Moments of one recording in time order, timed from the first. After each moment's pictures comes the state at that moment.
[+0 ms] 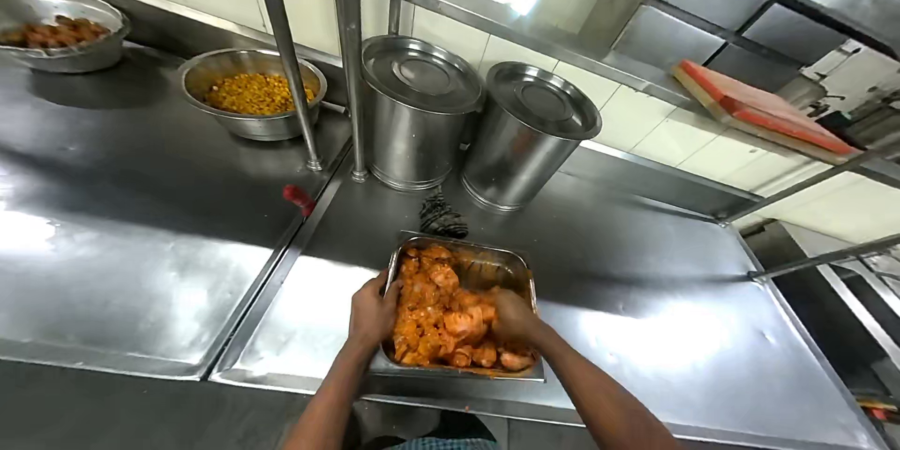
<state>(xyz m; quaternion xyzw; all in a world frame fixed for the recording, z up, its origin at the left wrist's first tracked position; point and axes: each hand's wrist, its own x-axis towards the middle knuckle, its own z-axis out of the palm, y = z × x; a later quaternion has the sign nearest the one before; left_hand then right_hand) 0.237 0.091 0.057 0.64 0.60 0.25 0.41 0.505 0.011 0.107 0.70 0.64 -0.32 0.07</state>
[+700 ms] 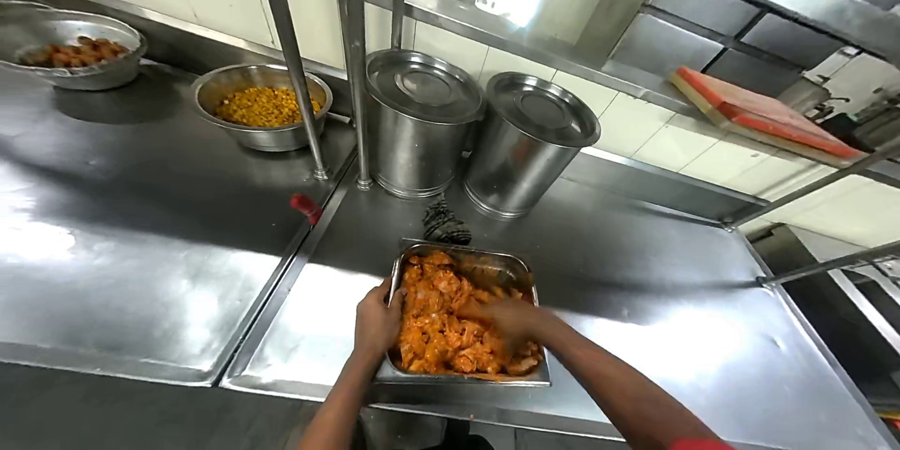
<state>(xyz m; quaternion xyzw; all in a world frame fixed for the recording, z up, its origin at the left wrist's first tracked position) 0.237 0.088 0.057 0.62 0.62 0.25 0.40 0.503 0.033 0.119 0.58 0.72 -0.33 0.21</state>
